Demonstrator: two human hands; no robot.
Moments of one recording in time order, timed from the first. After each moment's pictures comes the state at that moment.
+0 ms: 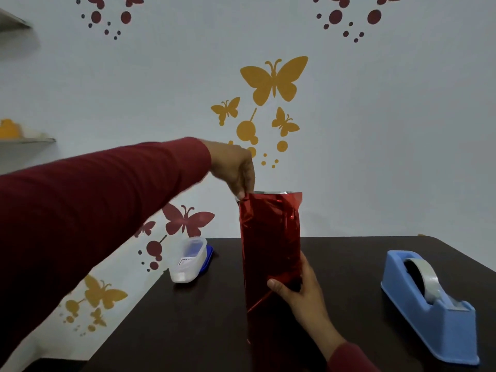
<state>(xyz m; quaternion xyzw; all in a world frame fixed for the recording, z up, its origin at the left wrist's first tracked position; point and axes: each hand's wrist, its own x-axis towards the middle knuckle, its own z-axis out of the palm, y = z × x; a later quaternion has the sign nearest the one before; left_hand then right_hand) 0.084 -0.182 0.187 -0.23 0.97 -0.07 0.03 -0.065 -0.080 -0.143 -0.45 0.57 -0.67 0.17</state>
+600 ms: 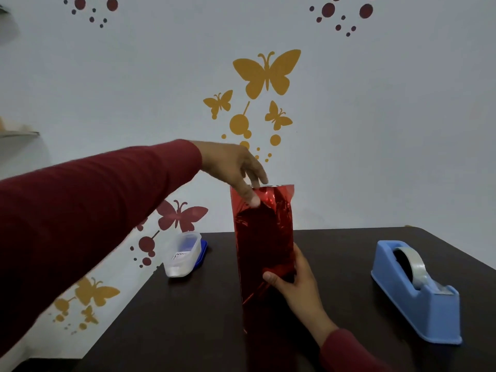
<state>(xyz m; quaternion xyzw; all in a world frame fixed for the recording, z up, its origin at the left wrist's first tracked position) 0.089 -0.174 0.174 -0.20 0.98 -0.01 0.02 -0.058 -0.072 -0.137 -0.45 0.57 -0.67 0.16</state>
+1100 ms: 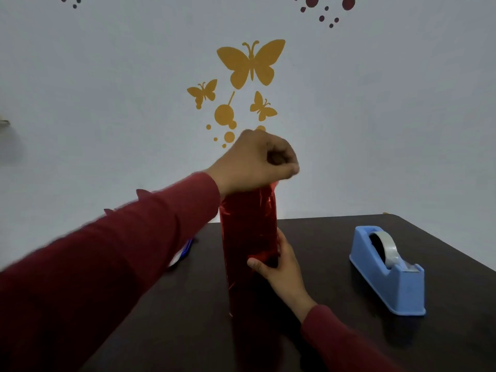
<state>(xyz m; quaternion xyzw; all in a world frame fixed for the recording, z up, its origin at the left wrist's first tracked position) 0.062 -0.098 0.118 -0.02 0.92 0.14 -0.35 -0.059 -0.068 -0.135 -0.44 0.60 -0.64 0.17</state>
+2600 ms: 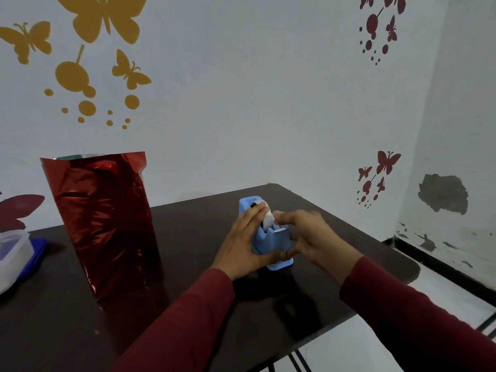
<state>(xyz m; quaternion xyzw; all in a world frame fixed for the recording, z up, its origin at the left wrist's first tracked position) -0.129 -0.029 -0.136 0.04 0.91 0.29 -0.30 -0.196 0.135 -0.068 -0.08 0.65 -0.72 0.24</state>
